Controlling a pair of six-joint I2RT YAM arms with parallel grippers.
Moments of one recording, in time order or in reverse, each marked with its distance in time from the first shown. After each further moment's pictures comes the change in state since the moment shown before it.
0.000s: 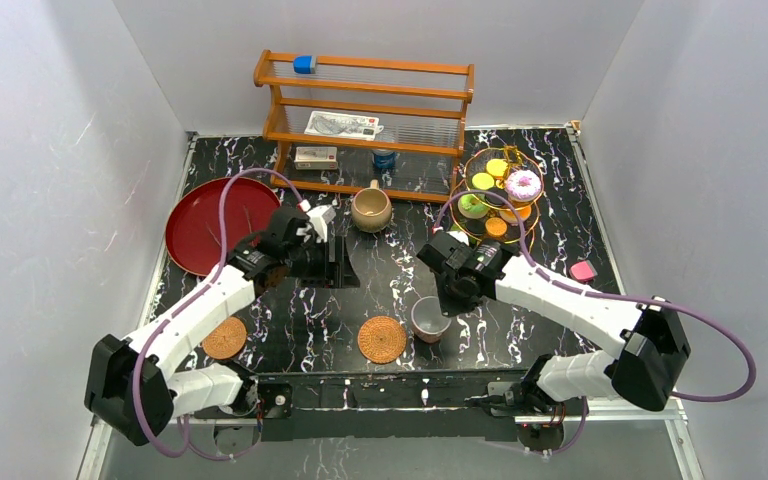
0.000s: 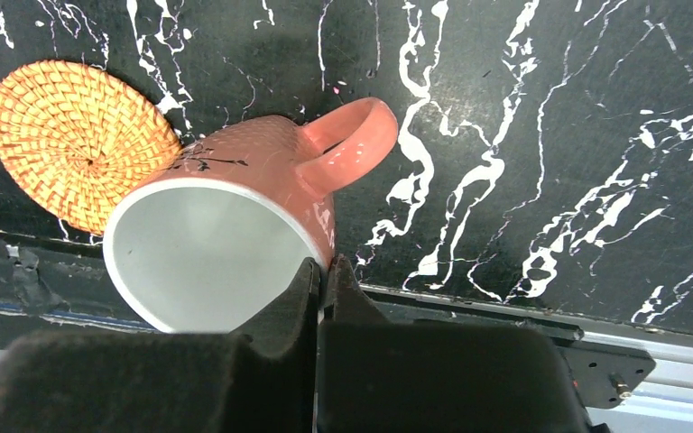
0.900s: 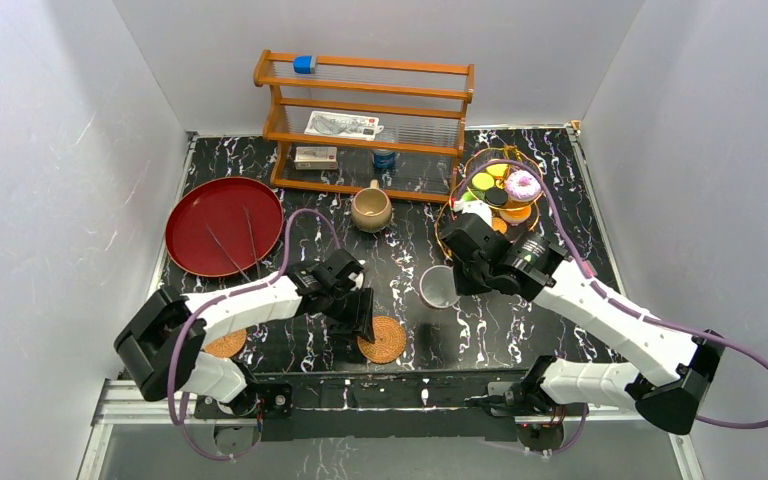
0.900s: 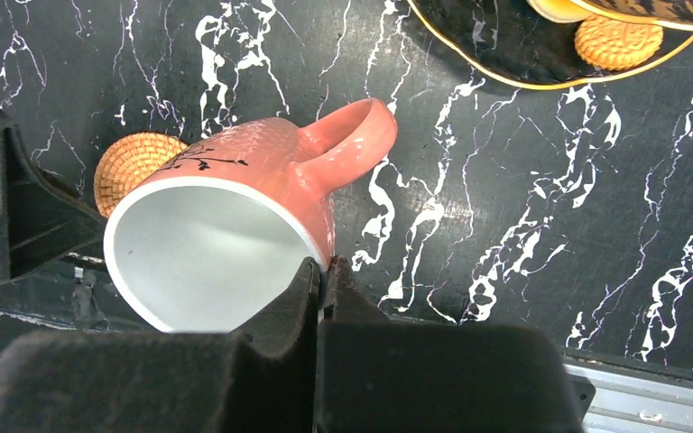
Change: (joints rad) left arm -0.348 0.221 -0.097 -0.006 -0.097 -0.276; right arm 0.000 -0.153 0.169 -0.088 0.142 -0.072
